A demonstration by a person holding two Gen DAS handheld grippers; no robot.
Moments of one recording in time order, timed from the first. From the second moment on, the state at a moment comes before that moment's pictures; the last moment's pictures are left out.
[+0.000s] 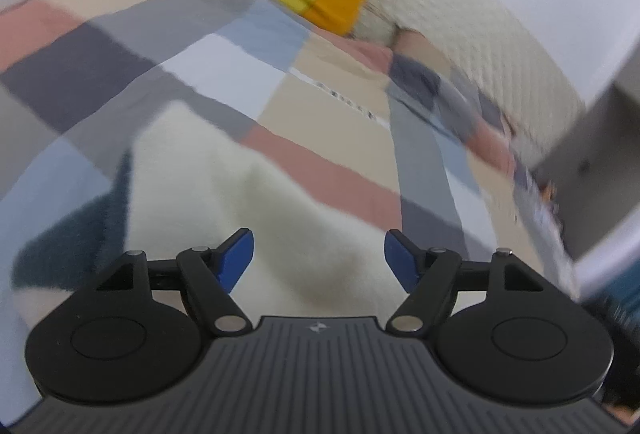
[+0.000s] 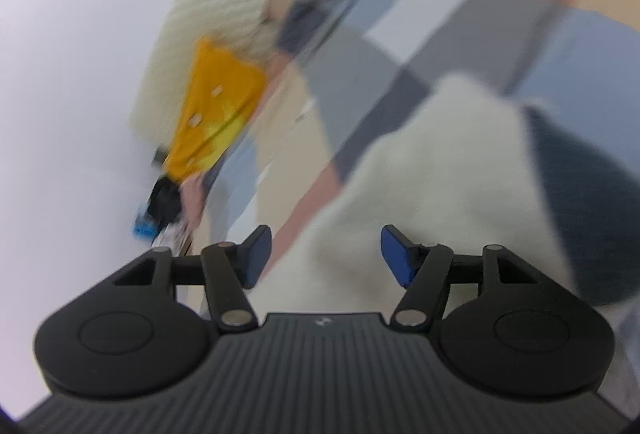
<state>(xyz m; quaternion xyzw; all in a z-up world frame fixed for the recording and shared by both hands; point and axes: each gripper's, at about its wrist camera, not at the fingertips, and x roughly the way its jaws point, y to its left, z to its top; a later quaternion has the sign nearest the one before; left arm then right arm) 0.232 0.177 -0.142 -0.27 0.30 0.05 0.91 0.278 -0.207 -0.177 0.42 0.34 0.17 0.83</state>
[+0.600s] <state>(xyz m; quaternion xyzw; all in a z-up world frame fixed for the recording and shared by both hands) 0.277 0.142 -0.163 -0.14 0.32 0.06 0.94 0.283 -0.138 -0.156 0.01 0.32 0.20 0.93</state>
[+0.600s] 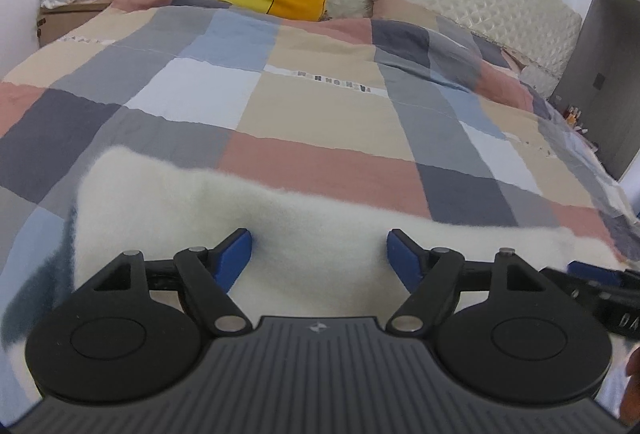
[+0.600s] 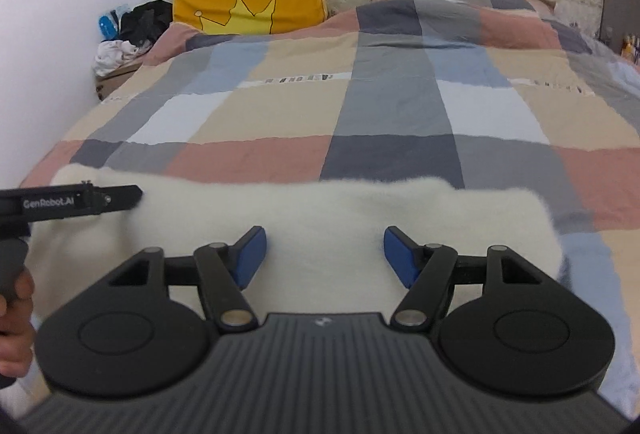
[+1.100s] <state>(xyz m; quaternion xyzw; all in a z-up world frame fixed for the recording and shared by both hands) 0.291 0.164 -0.179 -0.13 0.36 0.07 0.92 0.309 -0.144 -0.187 0.04 0.33 0.16 0.93</state>
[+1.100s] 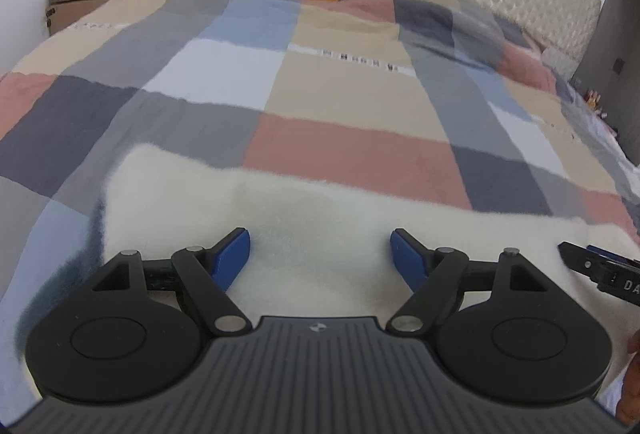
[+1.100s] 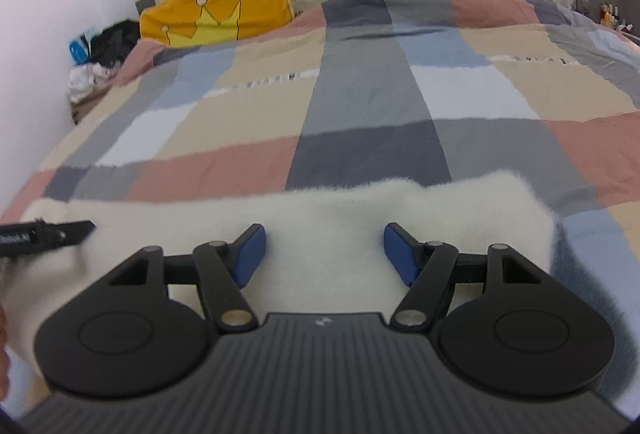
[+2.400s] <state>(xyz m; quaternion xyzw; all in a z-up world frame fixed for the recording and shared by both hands) 0.264 0.164 -0.180 -0.09 0.35 0.12 0.93 0.309 -0.166 -0.190 0.07 0.33 0.11 0.93</state>
